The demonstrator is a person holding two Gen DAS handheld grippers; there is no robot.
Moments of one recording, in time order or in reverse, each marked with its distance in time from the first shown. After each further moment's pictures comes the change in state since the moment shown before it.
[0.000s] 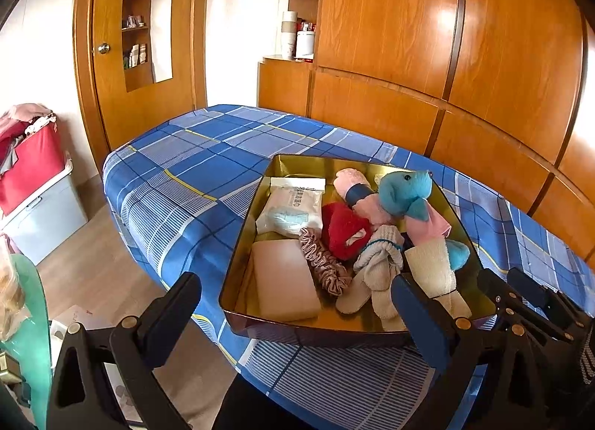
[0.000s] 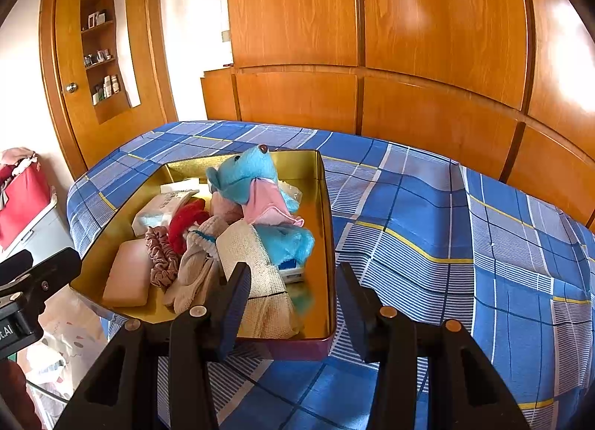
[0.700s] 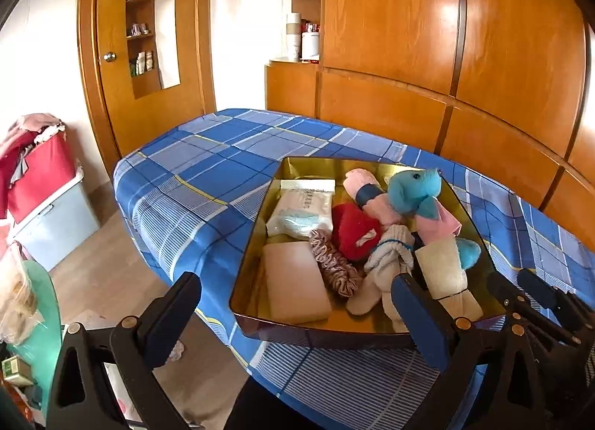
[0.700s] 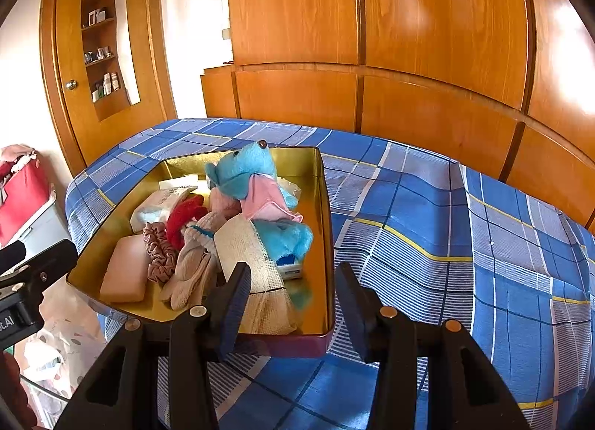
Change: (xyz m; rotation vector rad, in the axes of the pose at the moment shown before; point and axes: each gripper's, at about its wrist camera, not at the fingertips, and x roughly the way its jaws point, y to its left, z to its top) left arm 0.001 -0.004 0.000 0.013 0.003 0.042; right arm 0.003 -0.001 -0.002 -0.009 0.007 -0.001
